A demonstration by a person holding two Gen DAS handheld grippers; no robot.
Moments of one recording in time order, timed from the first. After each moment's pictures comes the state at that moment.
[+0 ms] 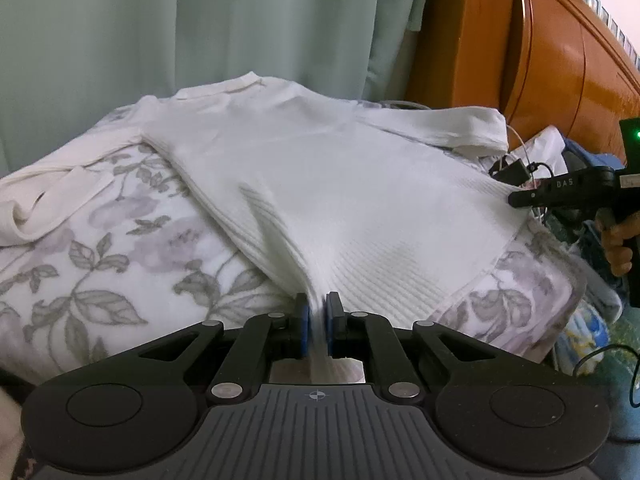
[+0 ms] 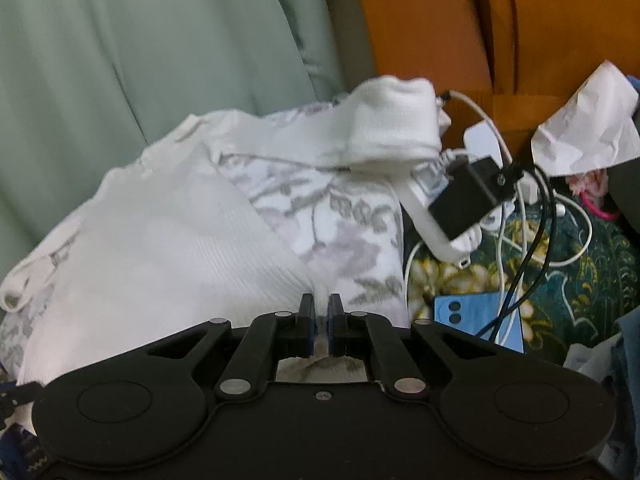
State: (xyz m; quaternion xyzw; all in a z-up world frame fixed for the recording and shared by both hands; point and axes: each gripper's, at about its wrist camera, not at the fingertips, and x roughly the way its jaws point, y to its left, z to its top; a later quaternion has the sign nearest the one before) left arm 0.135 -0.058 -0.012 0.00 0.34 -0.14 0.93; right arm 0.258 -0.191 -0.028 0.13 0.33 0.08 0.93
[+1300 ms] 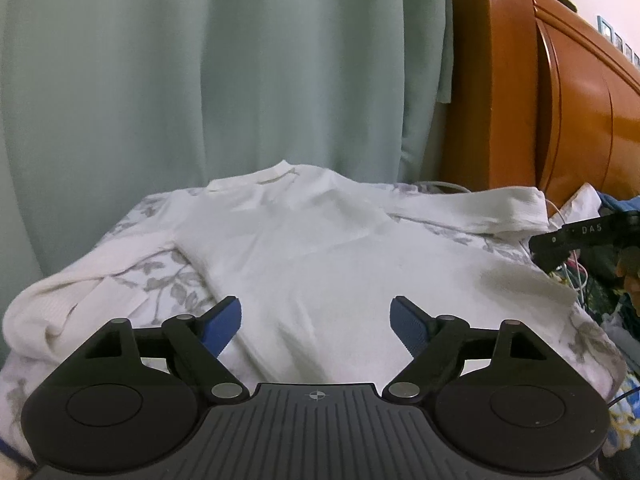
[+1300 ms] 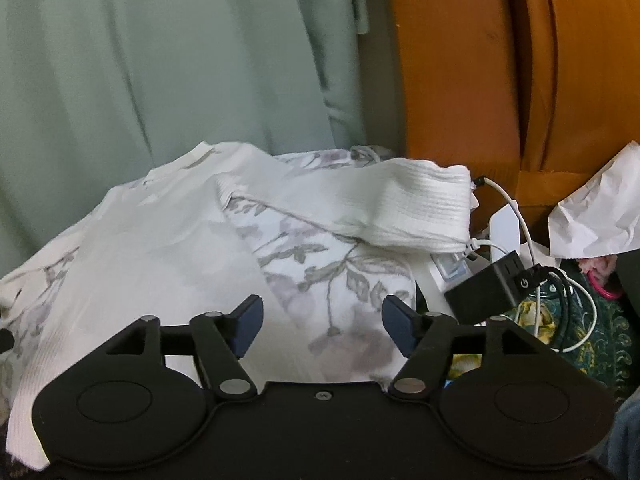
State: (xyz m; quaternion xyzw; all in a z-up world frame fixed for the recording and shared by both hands) left arm 0.183 -0.064 0.027 0.01 0.25 -0.09 0.97; right arm 0.296 -0.182 0.012 0.09 0.29 0.08 0.95
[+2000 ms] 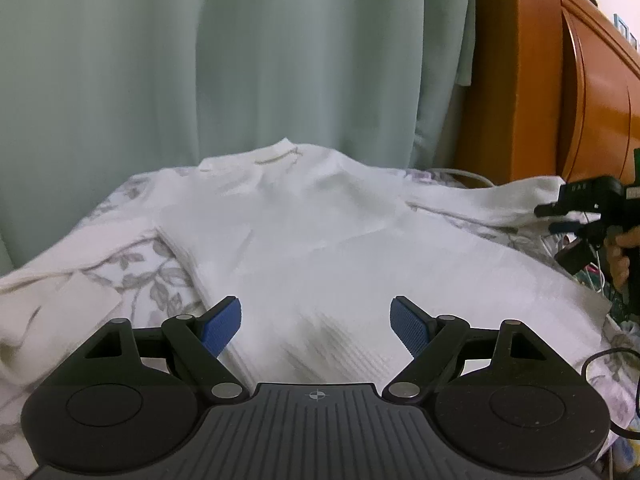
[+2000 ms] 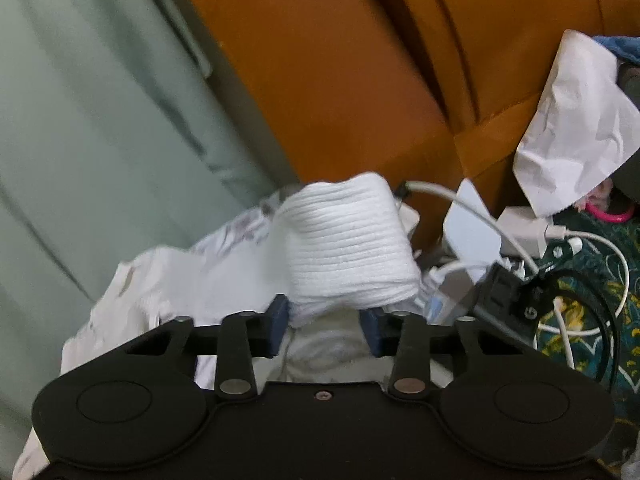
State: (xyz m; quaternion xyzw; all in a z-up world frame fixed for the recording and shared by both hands) left arm 0.236 -0.055 -0.001 0.00 0.27 -0.10 0.96; right arm 0.368 -0.228 -0.019 0.29 0.24 -0.03 0.92
